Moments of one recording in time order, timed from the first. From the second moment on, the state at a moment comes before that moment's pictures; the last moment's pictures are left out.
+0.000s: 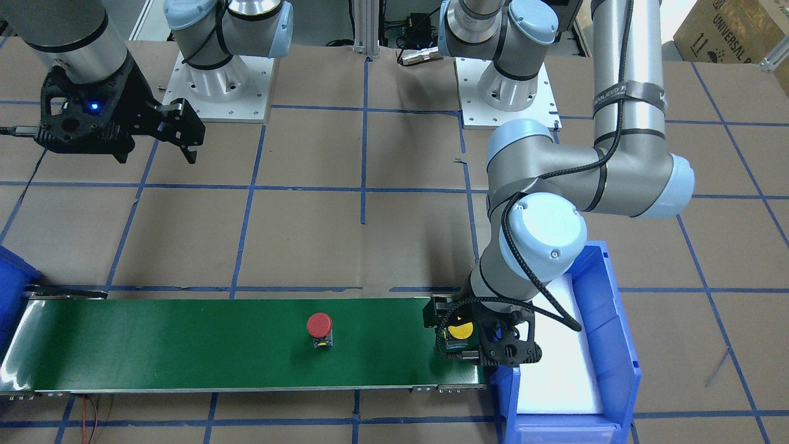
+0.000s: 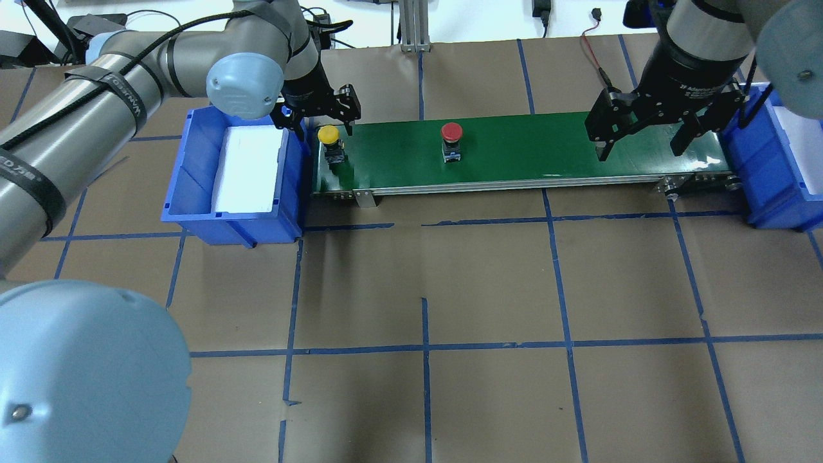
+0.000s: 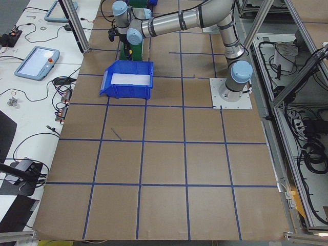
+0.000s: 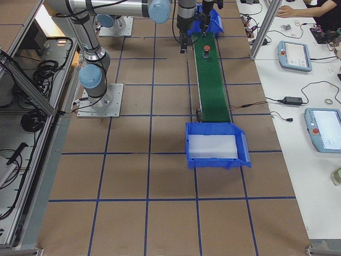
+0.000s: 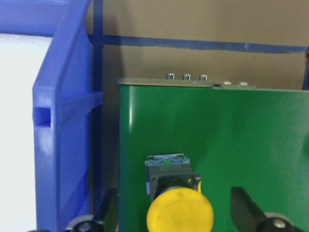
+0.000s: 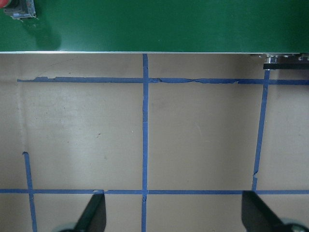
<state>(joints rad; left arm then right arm) -1.67 -2.07 -1.37 -1.26 1.53 -0.14 1.51 -1.58 1.59 -1.54 -1.58 -0.09</state>
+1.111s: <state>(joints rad) -1.59 -1.53 -1.63 -1.60 1.59 -0.03 1.50 -1.58 1.59 -1.54 -1.58 -0.09</state>
